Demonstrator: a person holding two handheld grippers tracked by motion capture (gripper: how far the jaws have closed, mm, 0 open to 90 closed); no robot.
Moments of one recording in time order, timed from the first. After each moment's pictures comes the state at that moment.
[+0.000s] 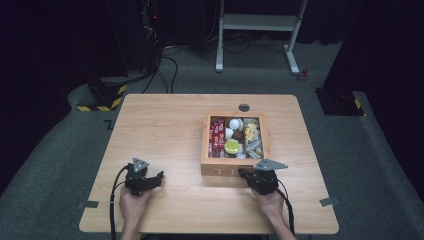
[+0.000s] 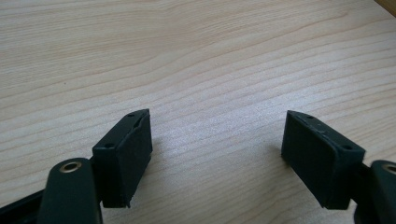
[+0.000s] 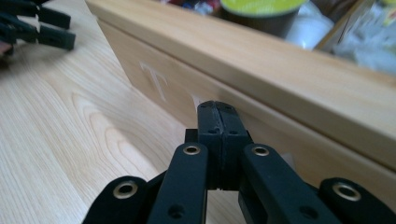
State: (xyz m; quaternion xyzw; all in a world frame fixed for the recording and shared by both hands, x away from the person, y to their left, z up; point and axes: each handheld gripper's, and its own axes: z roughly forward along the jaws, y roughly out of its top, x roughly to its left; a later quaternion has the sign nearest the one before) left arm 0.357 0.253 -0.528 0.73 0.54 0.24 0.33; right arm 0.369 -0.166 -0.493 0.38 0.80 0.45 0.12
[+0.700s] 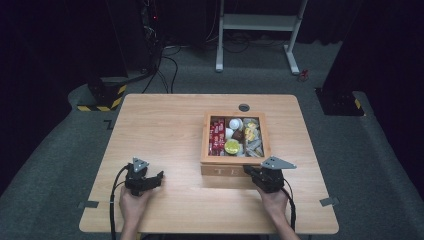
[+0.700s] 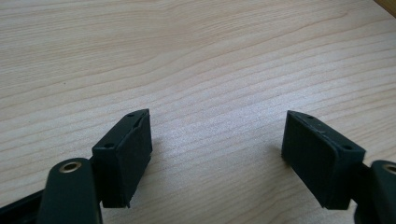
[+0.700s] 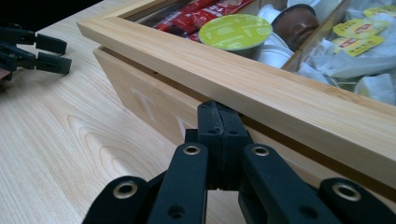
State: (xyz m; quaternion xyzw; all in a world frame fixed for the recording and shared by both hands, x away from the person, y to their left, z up) left arm 0.357 0.253 -0.528 0.73 0.54 0.24 0.33; right arm 0.367 -0.179 -0.481 0.39 0.78 0.47 0.14
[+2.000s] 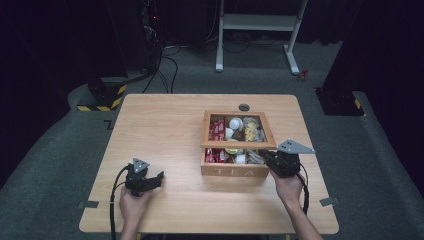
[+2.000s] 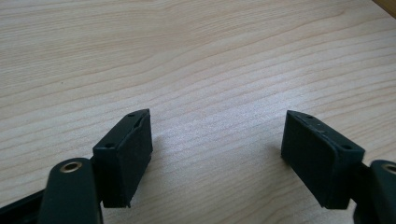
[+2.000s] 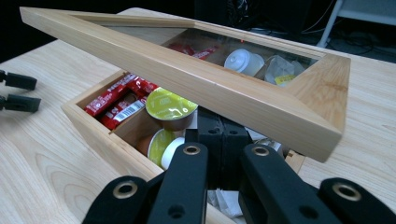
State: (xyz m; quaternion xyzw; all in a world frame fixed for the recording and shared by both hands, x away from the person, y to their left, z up) left arm 0.356 0.251 -0.528 0.73 0.54 0.24 0.33; right arm 0.387 -0.207 -0.425 0.39 0.76 0.47 0.20
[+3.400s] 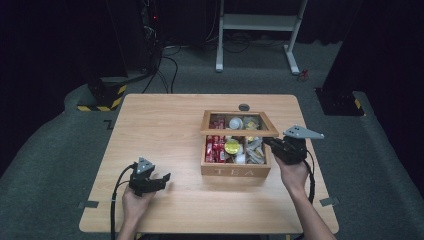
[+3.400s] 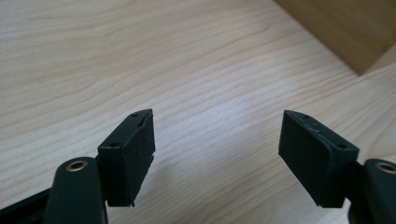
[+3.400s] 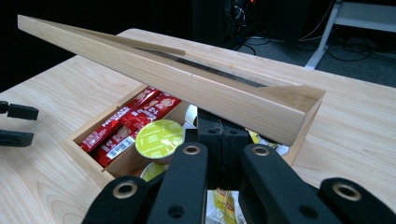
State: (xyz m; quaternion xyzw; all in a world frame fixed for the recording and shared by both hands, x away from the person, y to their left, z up) left arm 0.352 0.237 -0.511 0.76 0.49 0.20 0.37; right arm 0.408 -0.217 -0.392 0.40 0.75 0.49 0.20
